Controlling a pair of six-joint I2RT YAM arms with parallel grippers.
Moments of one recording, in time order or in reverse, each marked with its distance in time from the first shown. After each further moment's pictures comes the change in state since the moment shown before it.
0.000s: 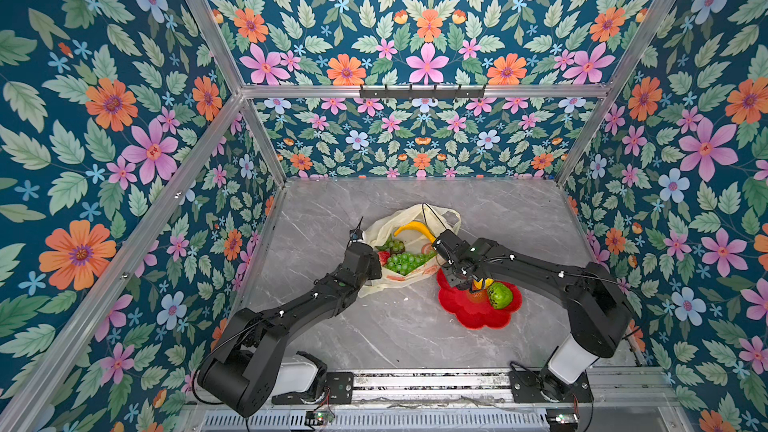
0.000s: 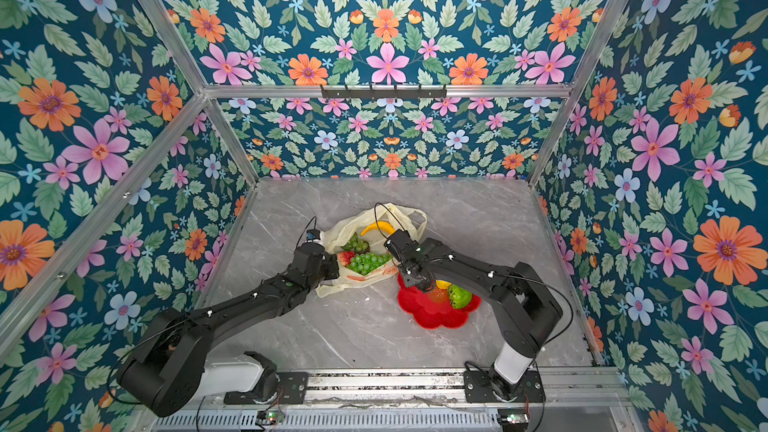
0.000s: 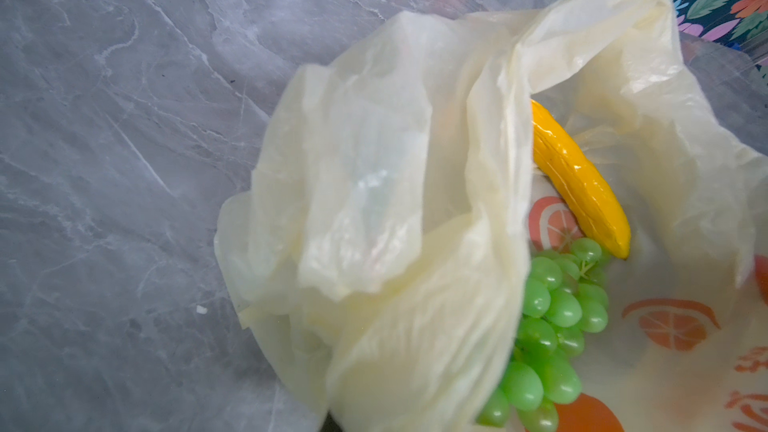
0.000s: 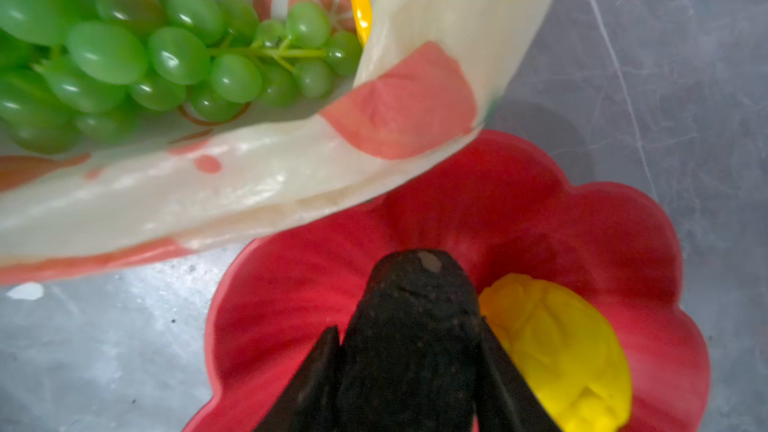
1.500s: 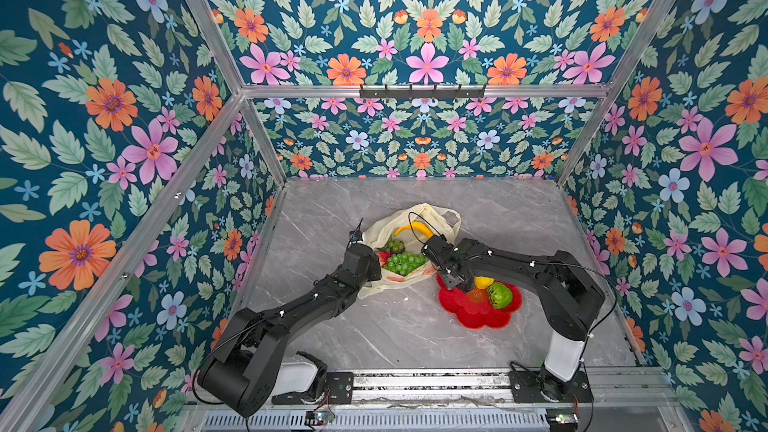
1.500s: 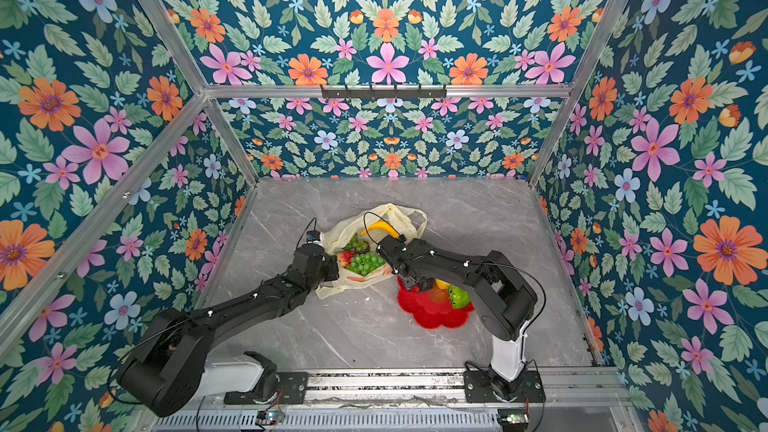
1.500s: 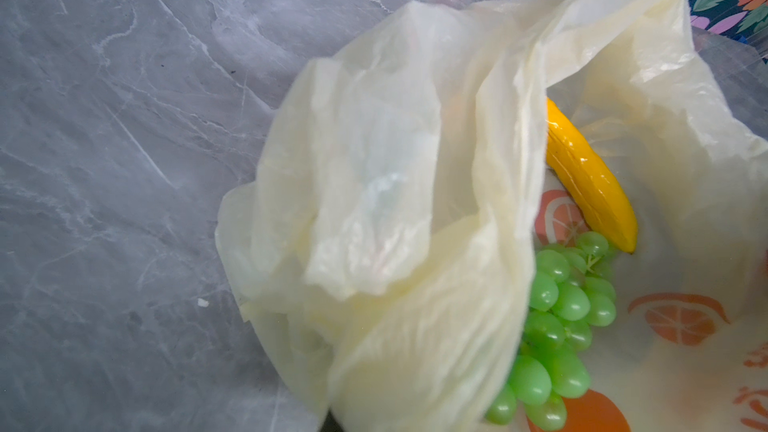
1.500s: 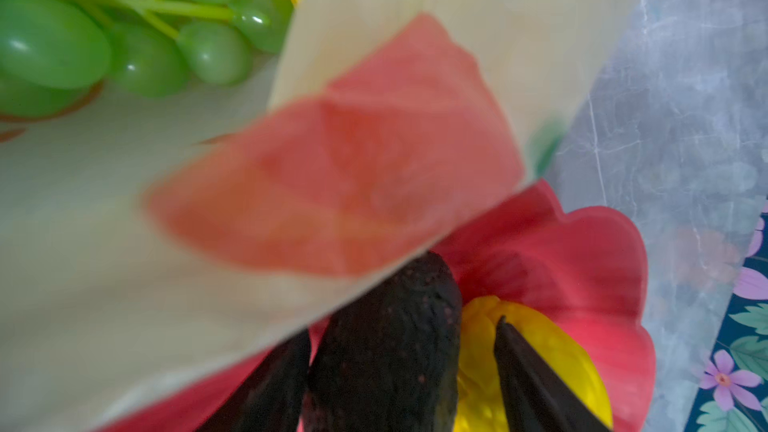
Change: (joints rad) left arm 0.000 0.000 -0.014 0.002 0.005 0.000; right arm 0.018 0.135 0.076 -0.069 0.159 0.000
